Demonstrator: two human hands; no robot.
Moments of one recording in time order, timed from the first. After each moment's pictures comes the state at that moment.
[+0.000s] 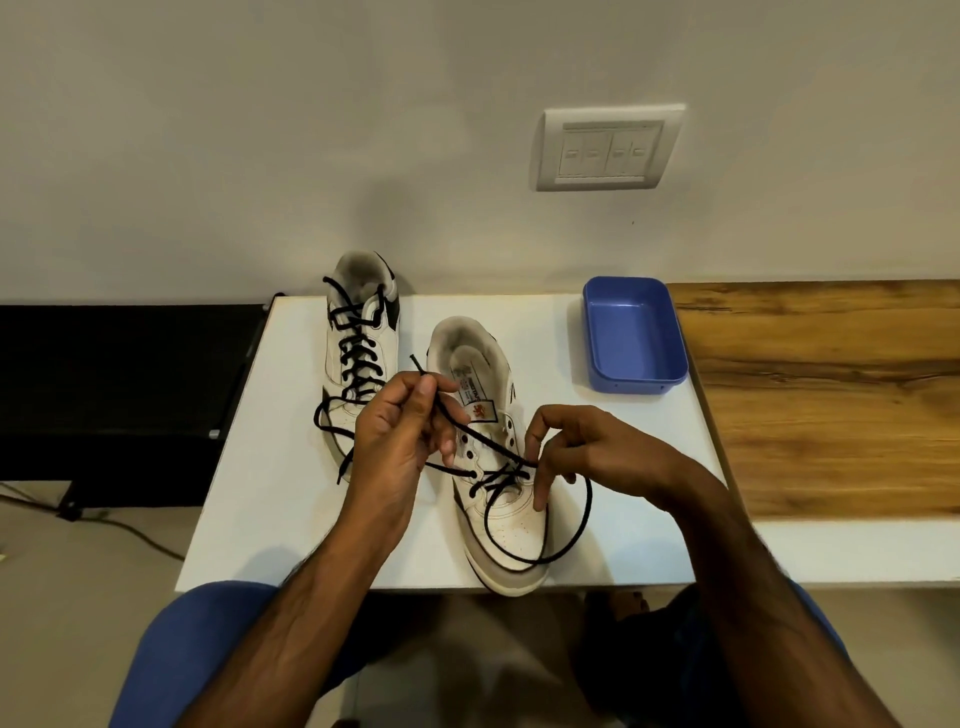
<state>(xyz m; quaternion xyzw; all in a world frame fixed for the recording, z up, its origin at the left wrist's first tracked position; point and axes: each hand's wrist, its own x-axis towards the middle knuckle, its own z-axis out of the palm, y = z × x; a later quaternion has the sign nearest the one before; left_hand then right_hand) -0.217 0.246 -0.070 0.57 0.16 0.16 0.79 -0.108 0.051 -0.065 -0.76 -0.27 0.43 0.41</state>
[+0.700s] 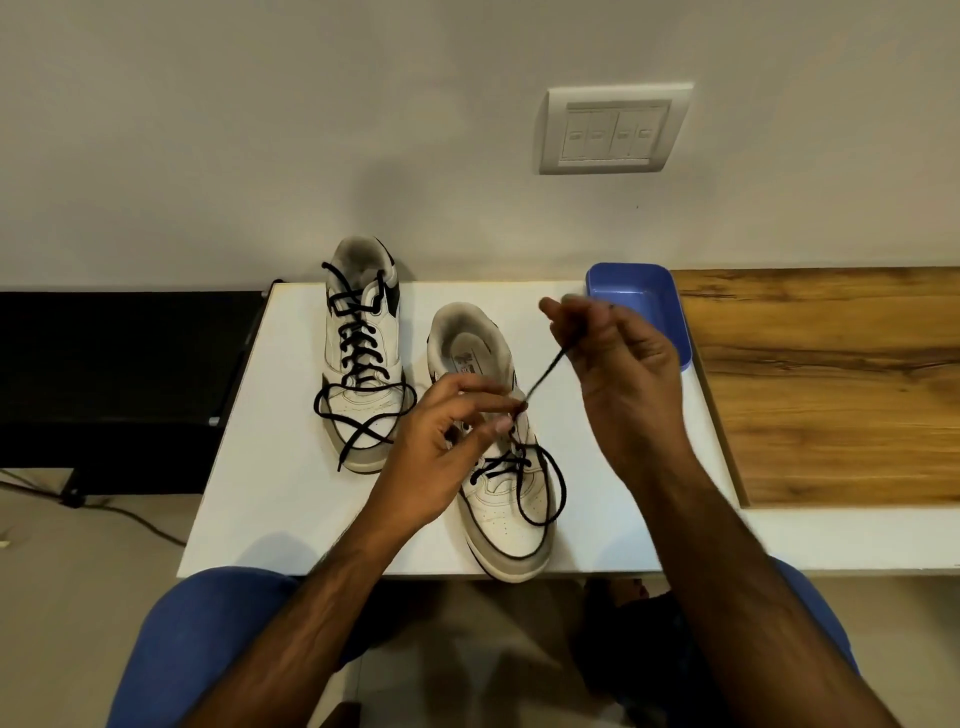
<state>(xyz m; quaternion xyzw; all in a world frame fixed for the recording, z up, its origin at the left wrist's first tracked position) -0.218 0.237 -0.087 0.79 0.02 0.11 0.60 -0.117 0.077 -0.045 -0.52 -0.14 0.11 0.83</state>
